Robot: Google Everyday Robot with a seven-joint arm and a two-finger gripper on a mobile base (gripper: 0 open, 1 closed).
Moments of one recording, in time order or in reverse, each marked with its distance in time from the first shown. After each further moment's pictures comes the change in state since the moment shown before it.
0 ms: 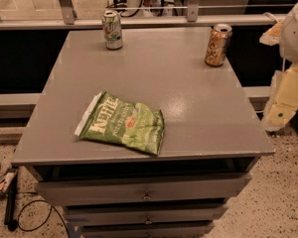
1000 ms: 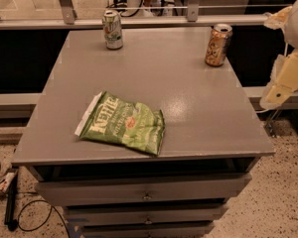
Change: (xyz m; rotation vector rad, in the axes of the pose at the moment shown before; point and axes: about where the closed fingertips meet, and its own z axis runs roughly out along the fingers) arm 0.010 -0.050 0.008 0.090 -0.082 -0.004
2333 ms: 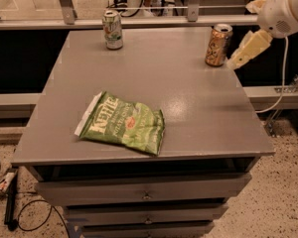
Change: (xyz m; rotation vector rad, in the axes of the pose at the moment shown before) arm -0.016 -0.141 0.086 0.126 -0.317 0.102
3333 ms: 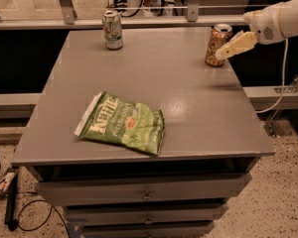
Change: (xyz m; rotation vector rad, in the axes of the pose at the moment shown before) arm 0.019 -0.053 0.061 0.020 -0.234 0.264
